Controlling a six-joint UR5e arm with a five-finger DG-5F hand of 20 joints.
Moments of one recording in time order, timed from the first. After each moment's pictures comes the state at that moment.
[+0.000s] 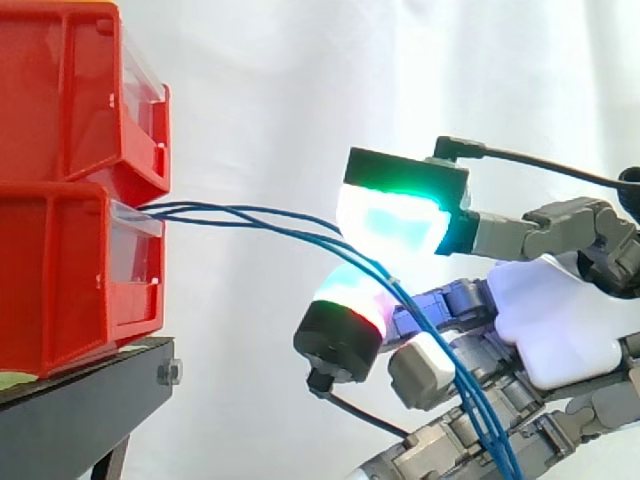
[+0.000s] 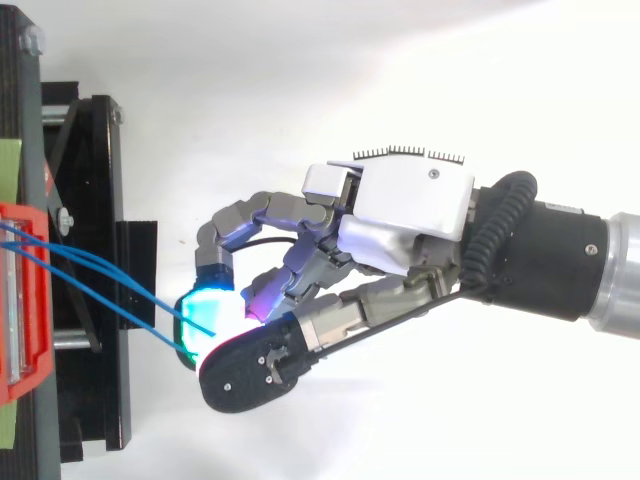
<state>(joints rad) 0.20 -2.32 -1.07 -3.21 -1.19 0.35</state>
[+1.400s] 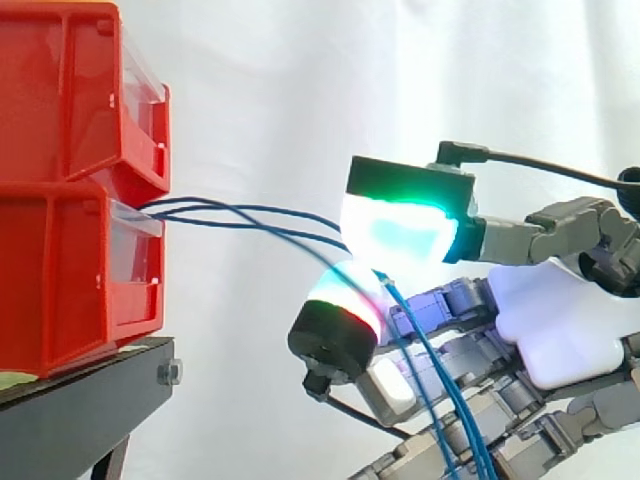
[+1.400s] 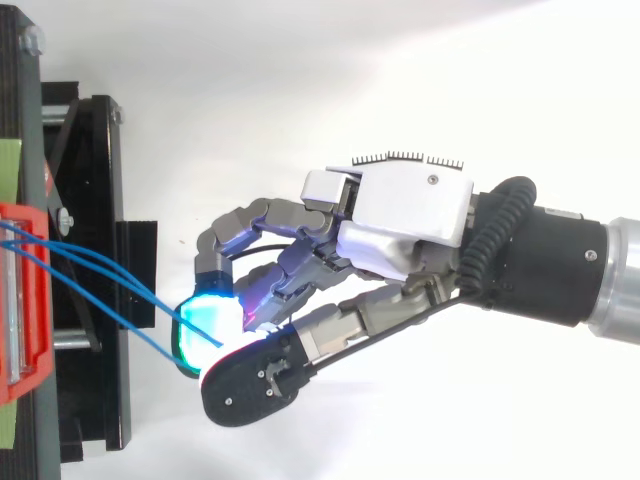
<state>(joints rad) 0.20 -2.32 -1.07 -3.21 -1.19 0.35</state>
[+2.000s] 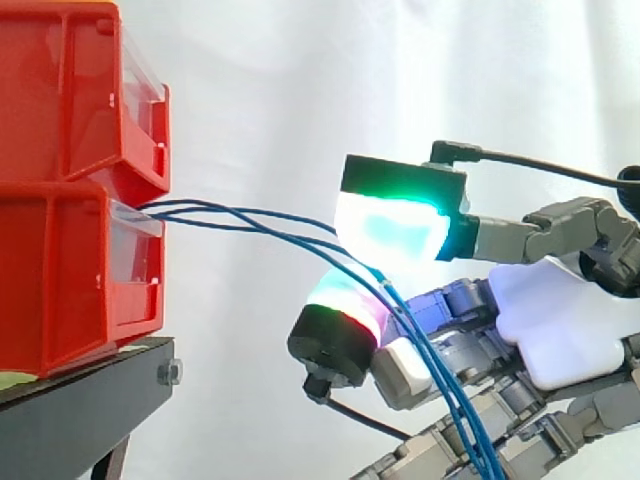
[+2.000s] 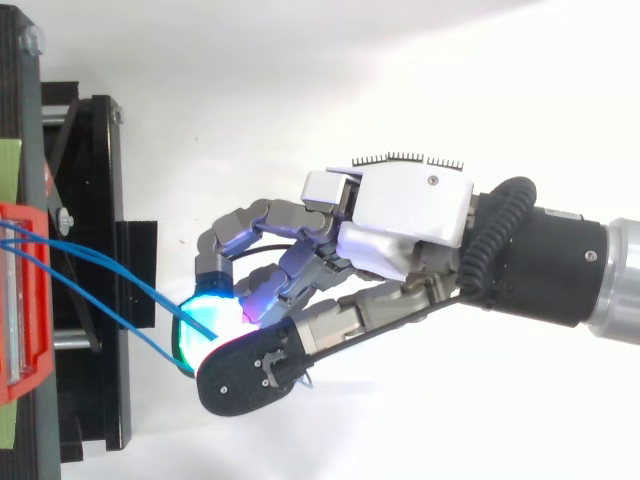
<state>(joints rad) 0.20 -2.32 -1.07 -3.21 -1.19 0.35</state>
